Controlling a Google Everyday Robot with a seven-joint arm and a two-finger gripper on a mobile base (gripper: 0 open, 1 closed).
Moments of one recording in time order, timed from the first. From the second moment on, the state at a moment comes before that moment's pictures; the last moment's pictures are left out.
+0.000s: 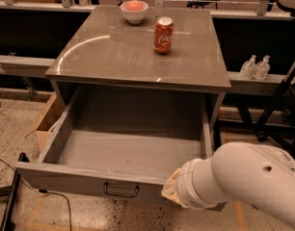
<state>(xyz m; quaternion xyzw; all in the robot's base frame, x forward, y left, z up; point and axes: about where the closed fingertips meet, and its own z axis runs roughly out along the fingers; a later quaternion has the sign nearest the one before) 0.363 -0.061 0.702 -0.58 0.78 0.09 0.23</state>
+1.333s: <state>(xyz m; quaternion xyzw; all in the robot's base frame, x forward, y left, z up) 0.457 -0.073 0.681 -0.56 0.78 -0.01 0.29</state>
